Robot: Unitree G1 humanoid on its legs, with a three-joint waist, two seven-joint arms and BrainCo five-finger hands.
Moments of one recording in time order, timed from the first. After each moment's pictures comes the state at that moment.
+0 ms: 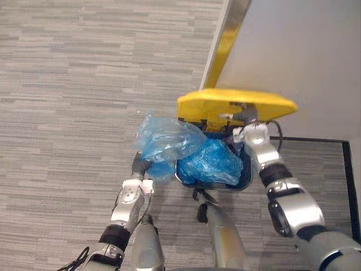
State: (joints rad) left arm -0.24 0.20 -0.19 0.42 -0.38 -0.20 0.09; right arm -0.93 -0.32 0.10 0.89 0.09 -0.02 -0.24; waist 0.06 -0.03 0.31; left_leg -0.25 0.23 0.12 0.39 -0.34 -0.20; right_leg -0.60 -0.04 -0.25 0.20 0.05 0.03
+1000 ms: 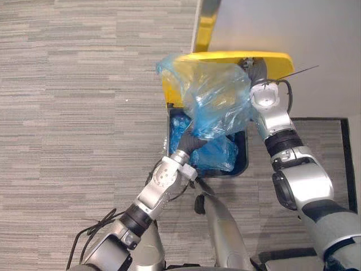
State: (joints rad) left arm -0.51 0.12 -0.55 0.24 -0.39 -0.21 0.05; right arm -1.13 -0.36 0.17 0.82 0.16 0.05 -0.21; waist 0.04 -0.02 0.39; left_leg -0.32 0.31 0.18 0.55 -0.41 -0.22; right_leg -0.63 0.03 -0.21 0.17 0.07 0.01
